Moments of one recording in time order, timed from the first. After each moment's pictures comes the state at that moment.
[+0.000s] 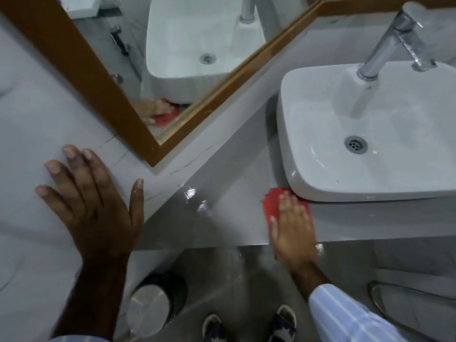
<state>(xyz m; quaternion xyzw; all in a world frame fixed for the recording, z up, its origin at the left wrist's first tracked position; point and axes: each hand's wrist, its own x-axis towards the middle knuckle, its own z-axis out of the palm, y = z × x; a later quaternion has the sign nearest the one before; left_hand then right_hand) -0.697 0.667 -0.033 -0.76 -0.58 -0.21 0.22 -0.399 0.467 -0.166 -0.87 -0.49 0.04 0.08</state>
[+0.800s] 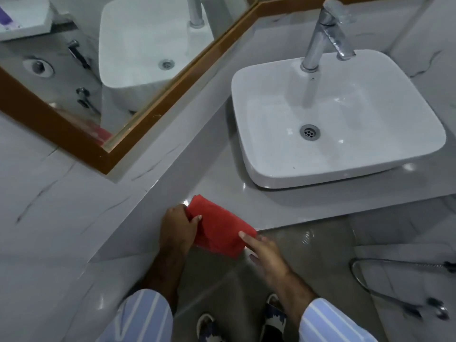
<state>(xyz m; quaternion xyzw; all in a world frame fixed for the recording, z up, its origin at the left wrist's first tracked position) -0.556 0.586 -0.106 -0.74 -0.61 -0.01 -0.28 -0.417 0.408 -0.154 -0.66 0.04 0.56 0.49</state>
